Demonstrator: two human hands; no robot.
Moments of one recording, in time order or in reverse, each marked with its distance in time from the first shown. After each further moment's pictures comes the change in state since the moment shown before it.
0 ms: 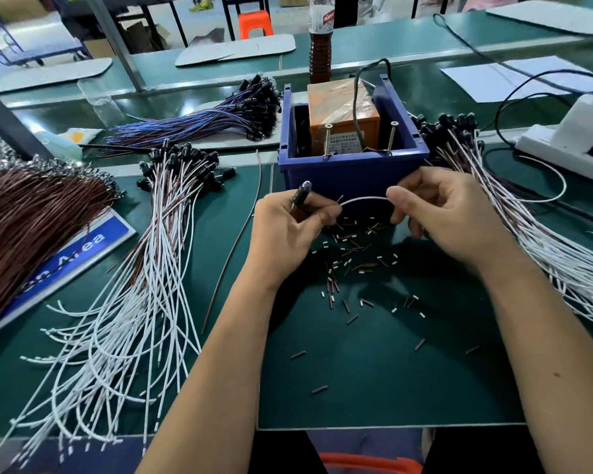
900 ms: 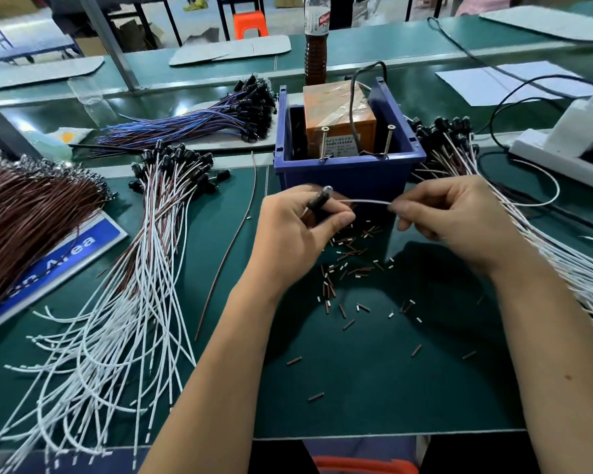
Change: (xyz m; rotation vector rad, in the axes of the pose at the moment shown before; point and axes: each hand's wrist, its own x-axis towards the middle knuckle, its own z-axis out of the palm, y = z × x) left_hand 0.001 0.008 0.009 -0.021 -0.007 0.135; right_hand 0.000 -0.001 -0.011 0.100 -0.013 0.089
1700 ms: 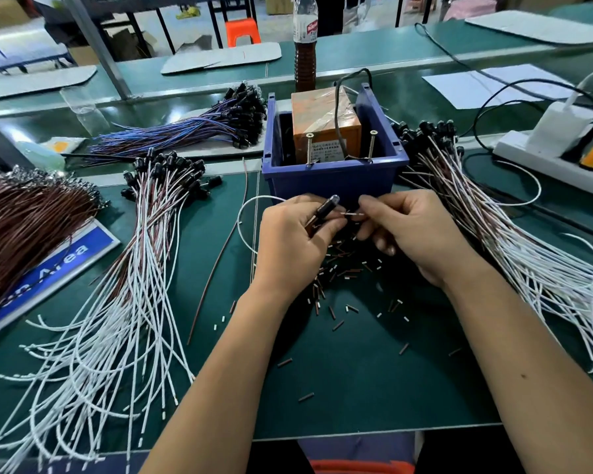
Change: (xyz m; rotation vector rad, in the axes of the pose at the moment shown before) left_hand -0.005 0.006 0.015 0.221 0.064 0.046; right_hand 0.001 0.003 0.036 0.160 0.021 0.145
